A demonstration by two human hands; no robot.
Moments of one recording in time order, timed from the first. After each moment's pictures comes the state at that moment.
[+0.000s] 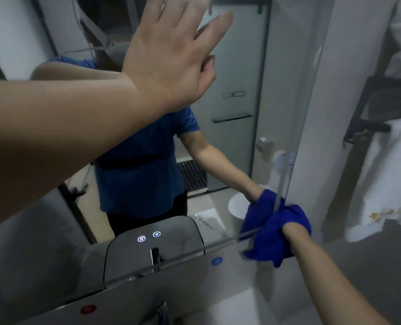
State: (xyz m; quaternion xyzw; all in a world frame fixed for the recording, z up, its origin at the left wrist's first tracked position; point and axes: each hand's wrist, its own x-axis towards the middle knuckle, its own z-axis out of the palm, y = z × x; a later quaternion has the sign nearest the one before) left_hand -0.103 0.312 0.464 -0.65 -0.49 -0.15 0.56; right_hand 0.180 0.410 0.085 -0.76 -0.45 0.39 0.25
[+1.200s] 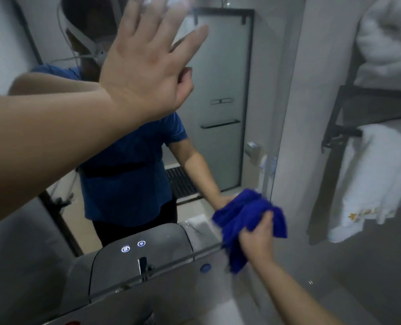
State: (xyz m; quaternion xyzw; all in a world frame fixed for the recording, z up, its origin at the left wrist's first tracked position) left_hand -0.103 0.311 0.465 -0.65 -0.48 -0.15 0.57; right_hand 0.120 0.366 0.082 -0.62 -0.51 0.25 0.54
